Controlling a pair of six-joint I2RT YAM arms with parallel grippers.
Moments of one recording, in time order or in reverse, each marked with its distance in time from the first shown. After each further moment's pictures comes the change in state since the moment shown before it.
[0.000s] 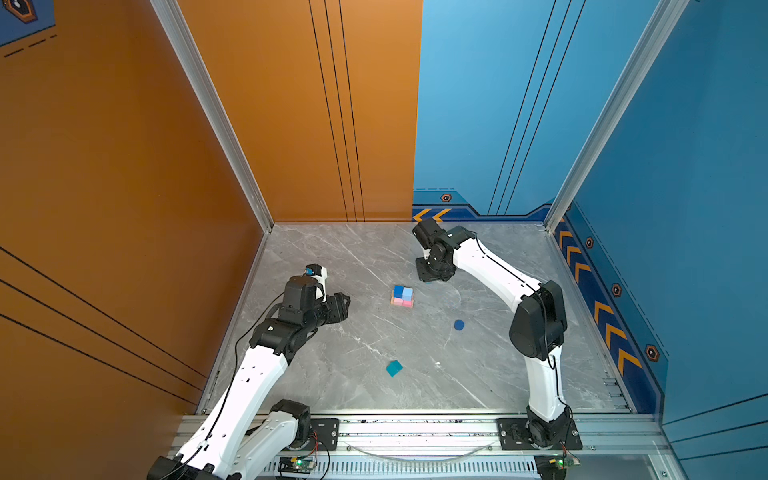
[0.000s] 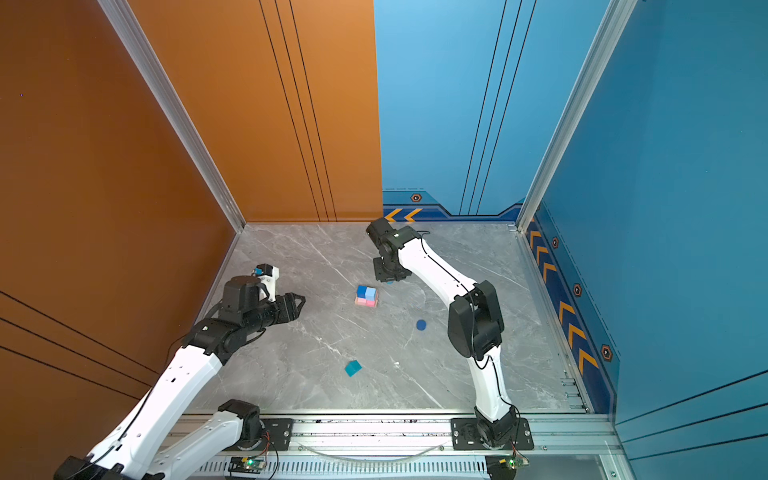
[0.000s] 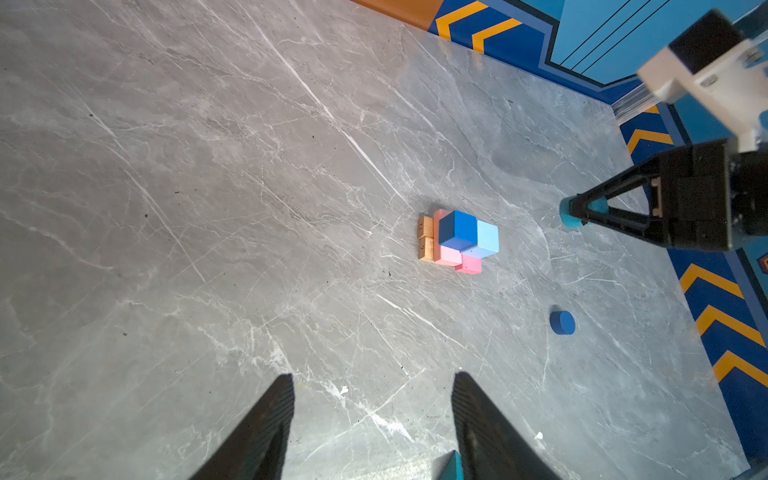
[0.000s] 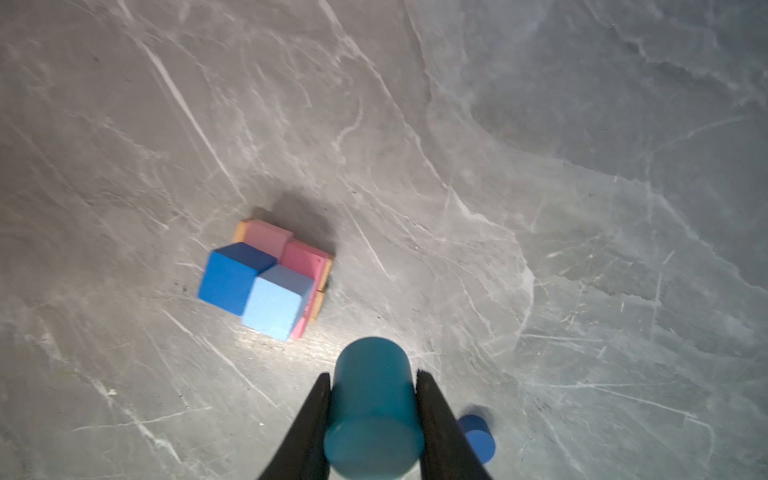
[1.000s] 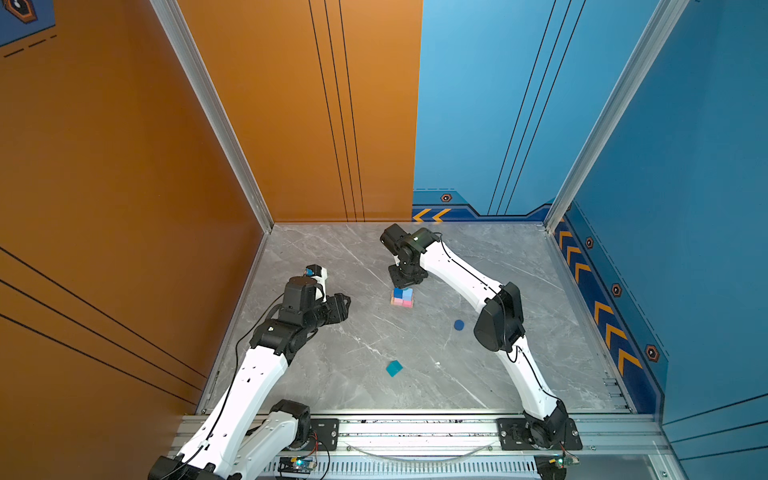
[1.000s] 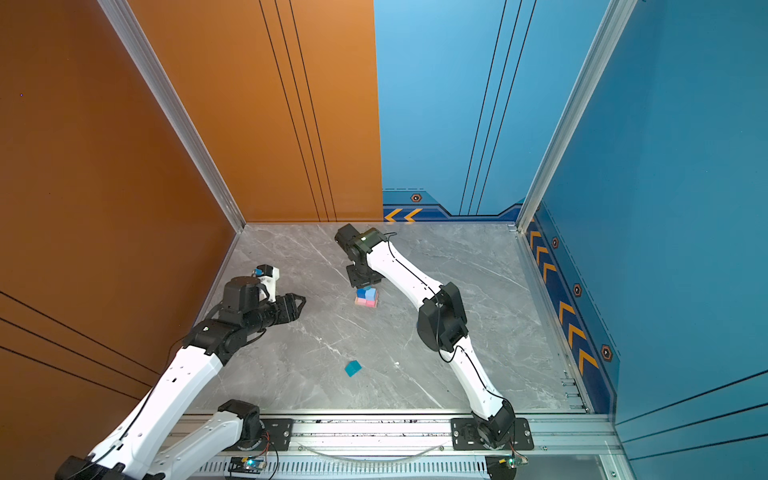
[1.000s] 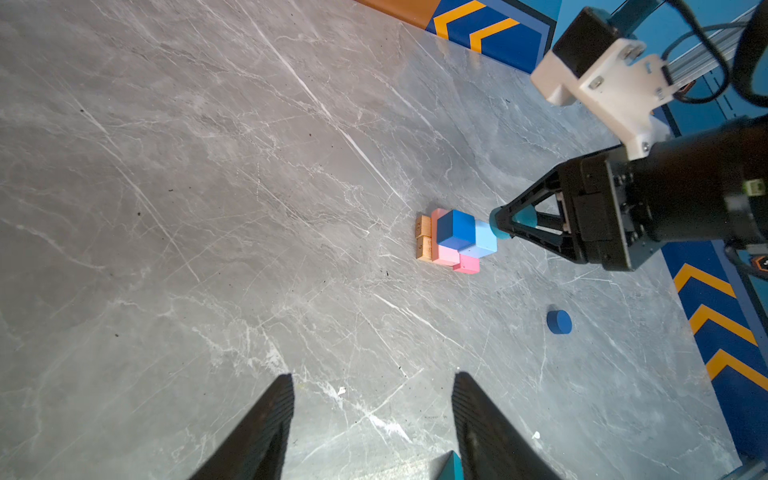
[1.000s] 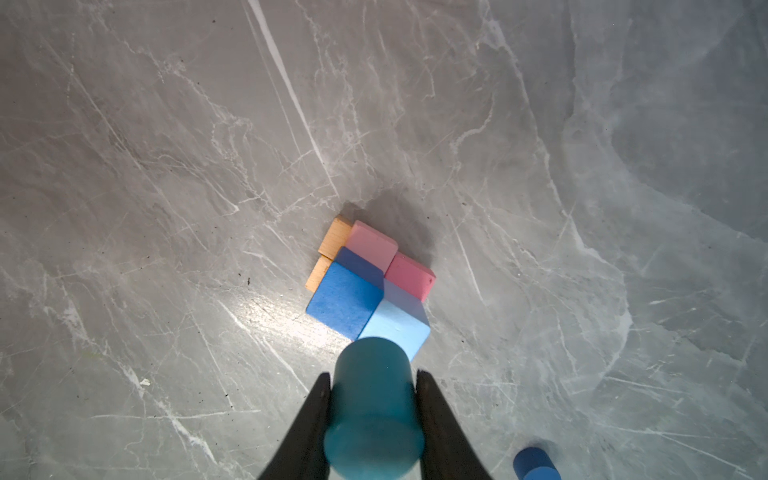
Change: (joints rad) left arm 0.008 0.000 -0.013 0.015 0.018 -0.003; right arm 0.116 0.269 0.364 -0.180 -0.005 -0.022
